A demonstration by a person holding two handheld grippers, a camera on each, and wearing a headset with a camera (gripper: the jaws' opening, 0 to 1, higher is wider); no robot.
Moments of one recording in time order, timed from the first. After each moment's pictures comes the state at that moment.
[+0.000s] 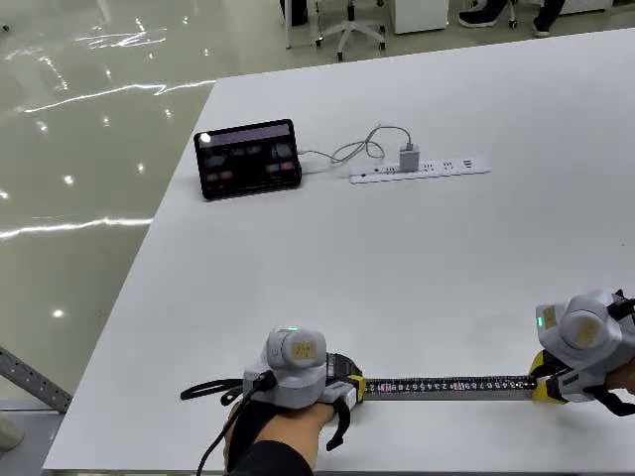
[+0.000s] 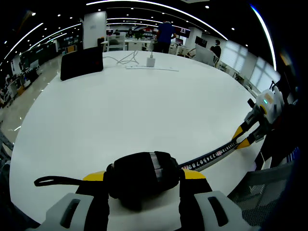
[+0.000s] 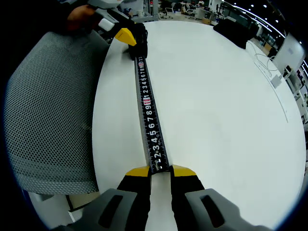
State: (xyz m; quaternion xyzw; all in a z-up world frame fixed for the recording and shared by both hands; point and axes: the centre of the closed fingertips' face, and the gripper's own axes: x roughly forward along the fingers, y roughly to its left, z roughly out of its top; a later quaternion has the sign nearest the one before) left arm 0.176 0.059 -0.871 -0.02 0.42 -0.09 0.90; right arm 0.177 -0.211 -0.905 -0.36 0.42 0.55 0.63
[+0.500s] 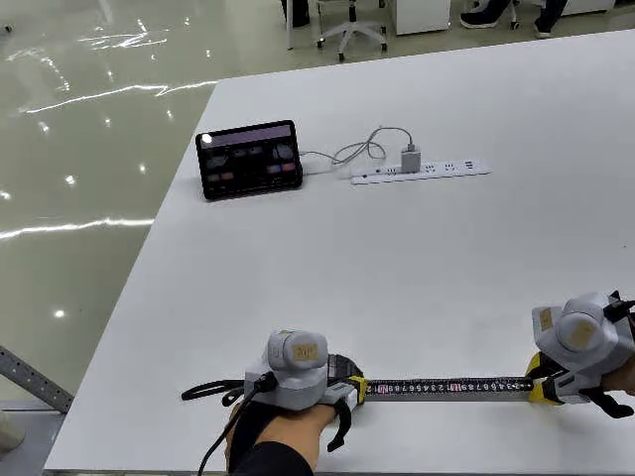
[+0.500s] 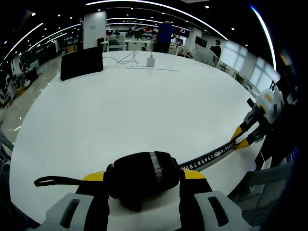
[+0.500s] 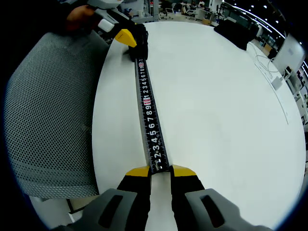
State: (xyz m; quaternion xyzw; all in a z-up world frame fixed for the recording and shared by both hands) left arm 0.176 0.059 -0.870 -0.02 0.42 -0.09 0.90; right arm 0.177 -0.204 -0.906 -0.36 0.42 0.55 0.63
